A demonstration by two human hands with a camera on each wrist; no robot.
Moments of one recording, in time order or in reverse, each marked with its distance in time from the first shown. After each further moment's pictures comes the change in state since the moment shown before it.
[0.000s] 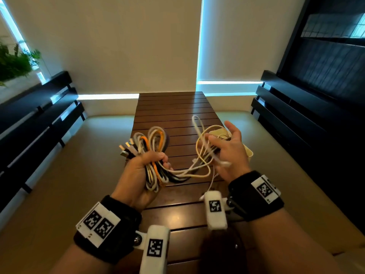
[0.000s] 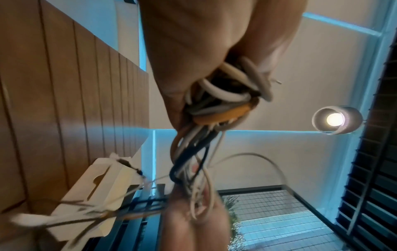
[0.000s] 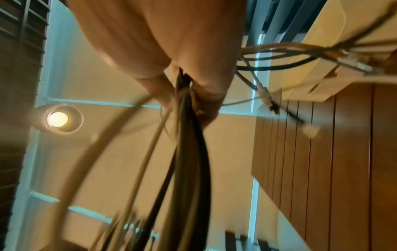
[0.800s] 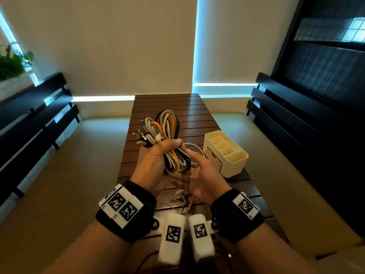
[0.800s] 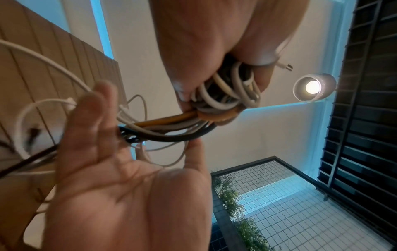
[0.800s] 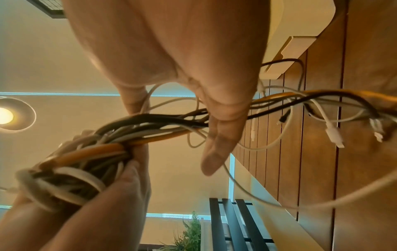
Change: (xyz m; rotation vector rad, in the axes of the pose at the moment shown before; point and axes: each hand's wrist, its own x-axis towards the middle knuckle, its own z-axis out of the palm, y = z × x) left_hand 0.029 -0.014 0.029 0.087 -0.029 0.082; right_hand -0.010 0.049 0.000 0.025 -0.285 0.403
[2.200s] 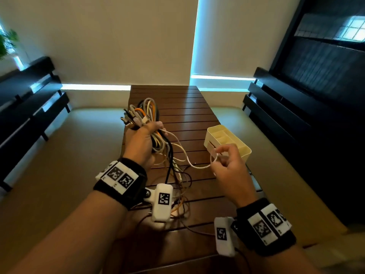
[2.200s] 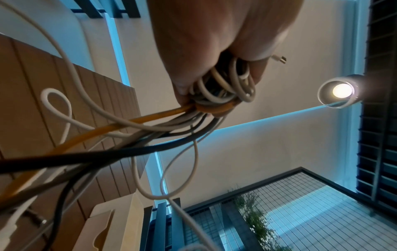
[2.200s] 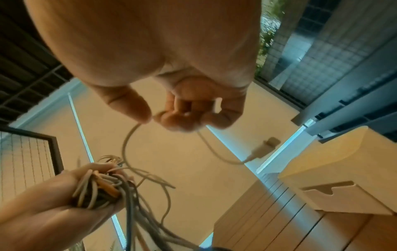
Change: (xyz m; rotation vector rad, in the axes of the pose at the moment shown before) left_hand 0.062 0.030 -0.057 0.137 0.226 0.116; right_hand -0.028 -0.002 -0.011 -0.995 0.407 -0.567
